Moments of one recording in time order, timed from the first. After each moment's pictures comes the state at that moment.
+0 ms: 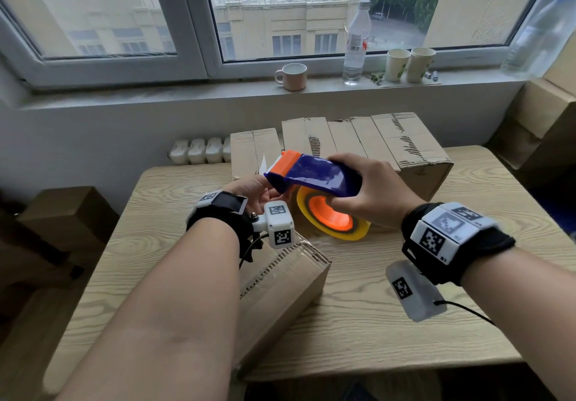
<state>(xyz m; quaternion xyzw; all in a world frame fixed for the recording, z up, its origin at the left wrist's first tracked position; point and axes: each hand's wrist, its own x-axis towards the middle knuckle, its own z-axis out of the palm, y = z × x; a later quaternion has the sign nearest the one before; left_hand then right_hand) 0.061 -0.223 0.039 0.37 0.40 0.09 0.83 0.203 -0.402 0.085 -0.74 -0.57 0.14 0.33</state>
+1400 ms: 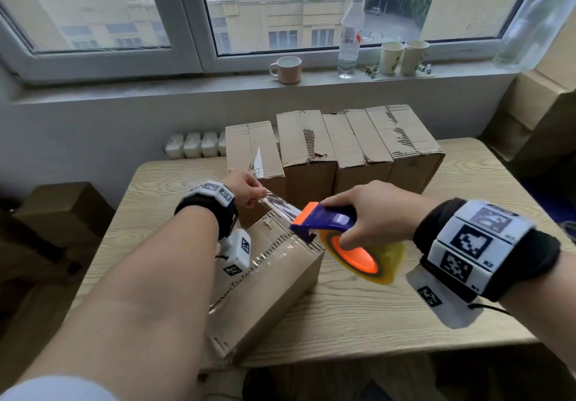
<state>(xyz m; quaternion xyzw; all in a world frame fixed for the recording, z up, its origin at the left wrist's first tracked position) 0.046 -0.202 0.013 0.78 0.45 0.02 0.44 0.177 -0.434 0.112 -0.78 -0.60 0.19 0.00</state>
